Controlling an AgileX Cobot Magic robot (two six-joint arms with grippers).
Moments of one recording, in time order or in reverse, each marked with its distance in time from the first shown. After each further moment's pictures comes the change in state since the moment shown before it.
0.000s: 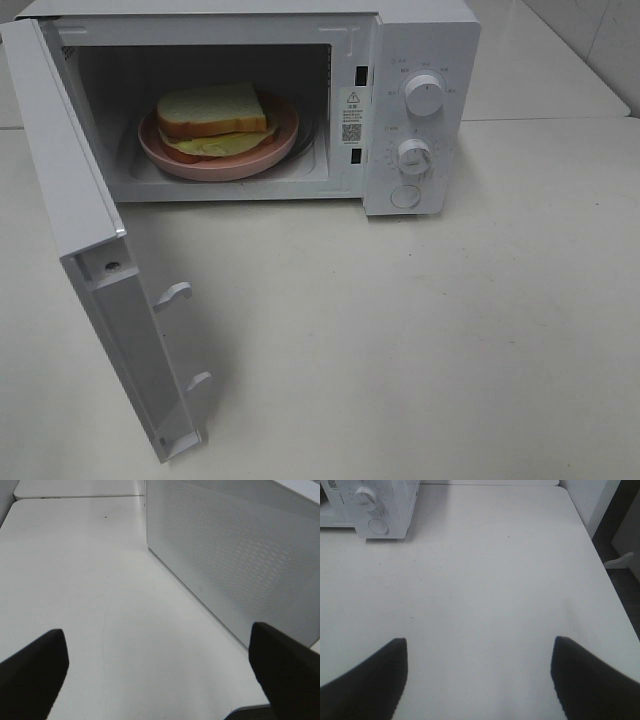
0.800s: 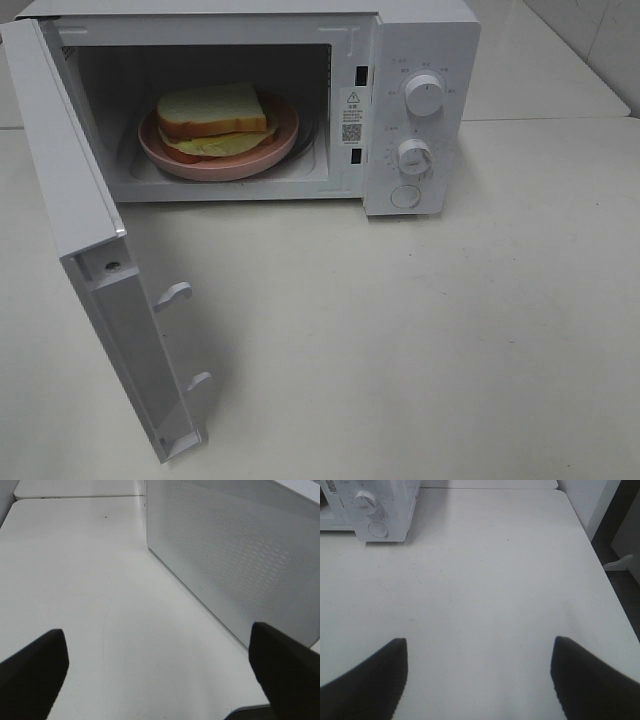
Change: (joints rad) left arm 0.000 0.000 0.000 0.000 0.000 0.000; right arm -0.004 0.000 0.003 0.000 -0.008 0.000
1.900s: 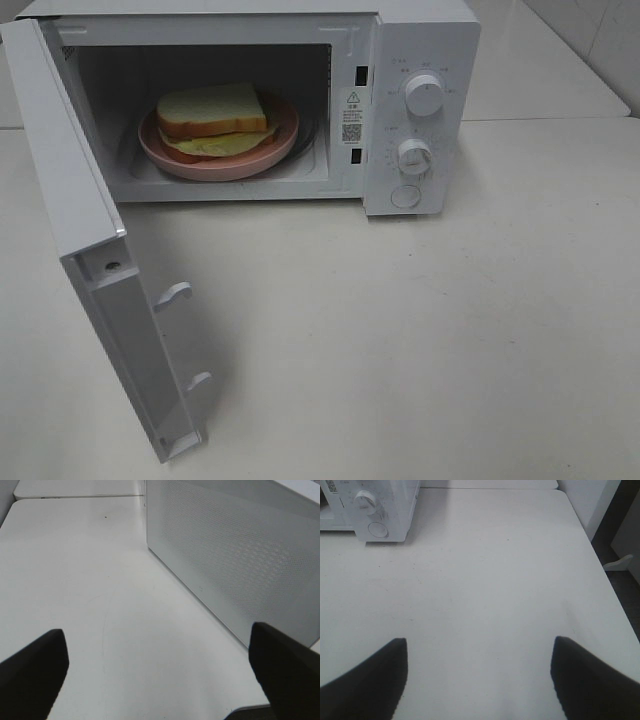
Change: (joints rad) left arm 0.000 0.000 0.000 0.000 0.000 0.000; right arm 0.000 0.000 0.000 0.000 0.000 0.000
